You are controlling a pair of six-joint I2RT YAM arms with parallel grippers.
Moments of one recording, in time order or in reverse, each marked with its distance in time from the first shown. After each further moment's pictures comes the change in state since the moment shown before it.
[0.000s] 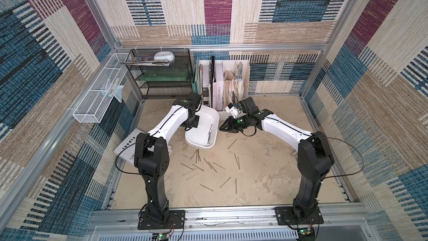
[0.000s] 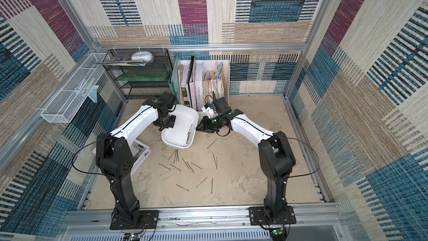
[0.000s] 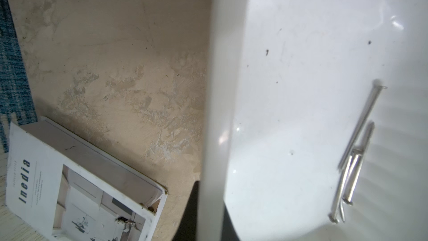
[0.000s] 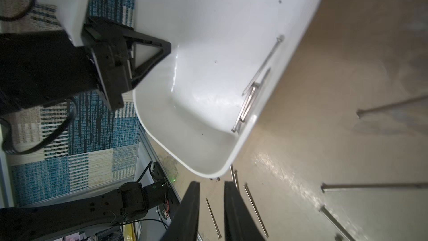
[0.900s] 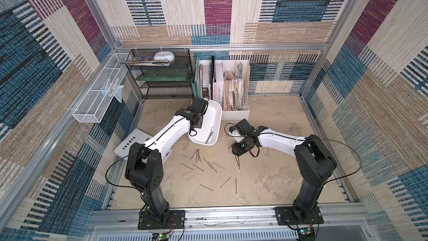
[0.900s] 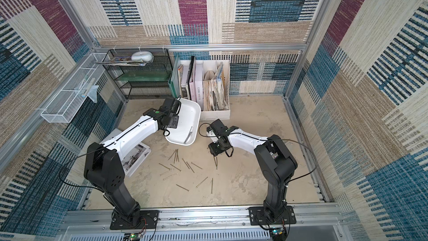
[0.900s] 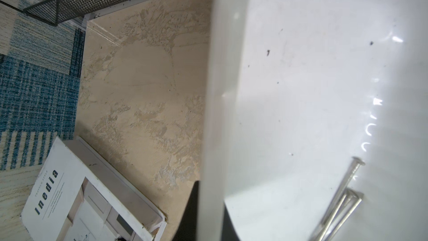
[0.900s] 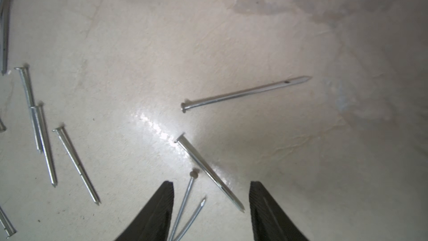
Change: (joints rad) left arm -0.105 -0.165 -0.230 0.312 -0.188 -0.037; right arm 0.109 -0.012 -0.261 -0.085 0.527 -0.484
